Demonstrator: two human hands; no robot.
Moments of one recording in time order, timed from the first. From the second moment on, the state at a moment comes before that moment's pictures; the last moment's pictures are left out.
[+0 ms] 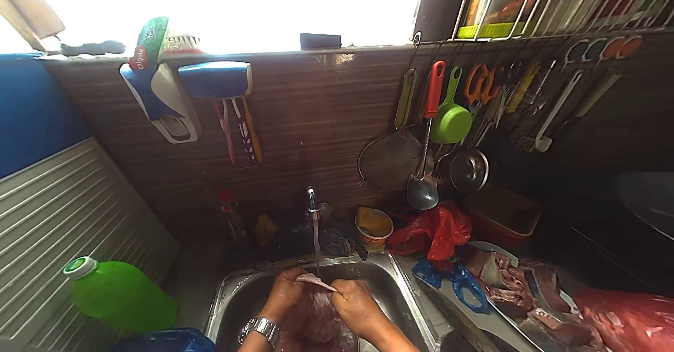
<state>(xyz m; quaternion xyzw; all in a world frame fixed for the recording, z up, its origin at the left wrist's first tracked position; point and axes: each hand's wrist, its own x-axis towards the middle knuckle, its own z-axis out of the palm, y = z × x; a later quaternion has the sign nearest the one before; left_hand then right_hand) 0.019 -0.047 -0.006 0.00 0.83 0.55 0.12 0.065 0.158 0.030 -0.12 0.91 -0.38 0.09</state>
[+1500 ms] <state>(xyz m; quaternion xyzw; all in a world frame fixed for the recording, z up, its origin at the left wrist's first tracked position) 0.079 -0.023 -0.048 0.00 0.75 0.65 0.09 0.043 0.211 0.086 -0.14 0.87 -0.45 0.13</state>
